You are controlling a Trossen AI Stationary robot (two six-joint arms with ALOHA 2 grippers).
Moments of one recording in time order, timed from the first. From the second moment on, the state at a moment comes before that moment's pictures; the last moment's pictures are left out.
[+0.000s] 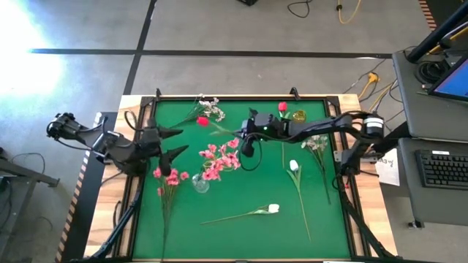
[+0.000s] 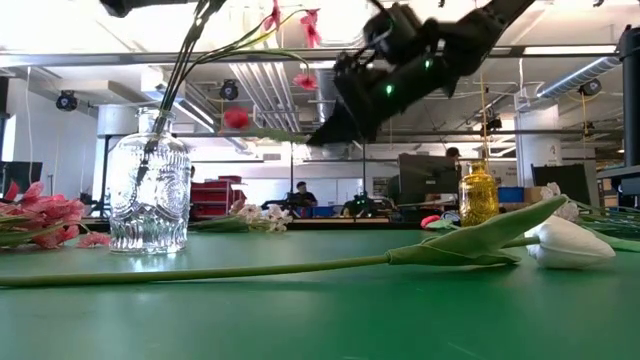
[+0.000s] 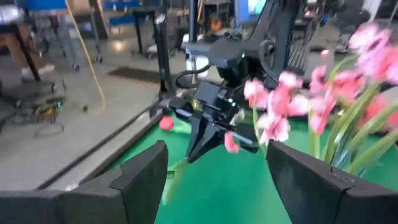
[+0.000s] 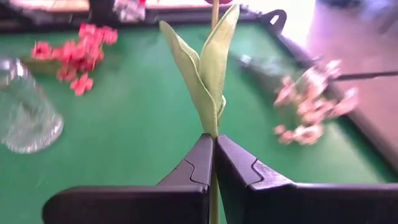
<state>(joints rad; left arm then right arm) -0.43 0.70 0.80 -0.33 -0.82 -0.19 -0.24 1.69 0.99 0.28 0.00 -0.08</state>
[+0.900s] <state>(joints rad) 0.00 0.81 0.84 0.17 -0.07 0.13 -0.25 1.36 0.99 0.73 -0.15 -0.21</state>
